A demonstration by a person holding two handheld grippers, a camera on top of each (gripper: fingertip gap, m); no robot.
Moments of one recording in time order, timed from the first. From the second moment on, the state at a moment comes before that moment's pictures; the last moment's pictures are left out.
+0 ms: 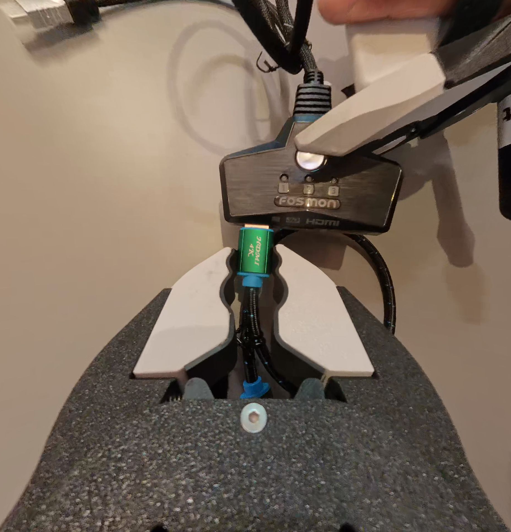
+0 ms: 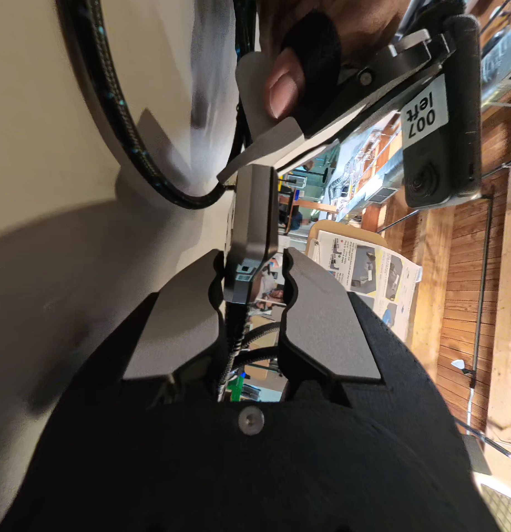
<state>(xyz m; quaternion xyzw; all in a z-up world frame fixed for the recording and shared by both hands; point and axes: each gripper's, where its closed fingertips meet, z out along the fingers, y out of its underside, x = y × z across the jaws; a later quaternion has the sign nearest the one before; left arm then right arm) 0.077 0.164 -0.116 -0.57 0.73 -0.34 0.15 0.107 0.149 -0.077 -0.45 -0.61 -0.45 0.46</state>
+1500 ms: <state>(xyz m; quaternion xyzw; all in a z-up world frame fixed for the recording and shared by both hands) -0.155 0.253 0.023 -0.70 0.51 -0.20 0.45 0.154 0.076 -0.099 -0.75 -0.46 -0.04 0.47</state>
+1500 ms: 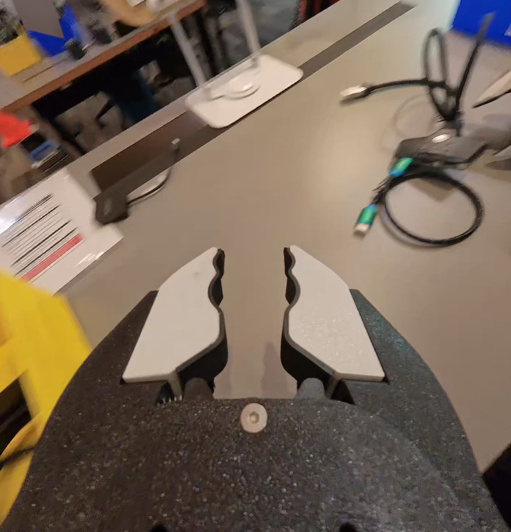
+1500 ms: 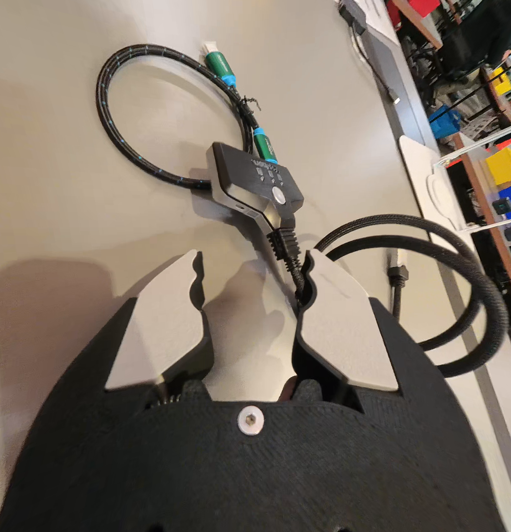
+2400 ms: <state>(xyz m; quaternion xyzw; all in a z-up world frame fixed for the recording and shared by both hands) -0.462 0.436 -0.084 -0.92 0.33 0.10 0.17 0.160 0.080 -0.107 -0.77 -0.43 0.00 0.46</state>
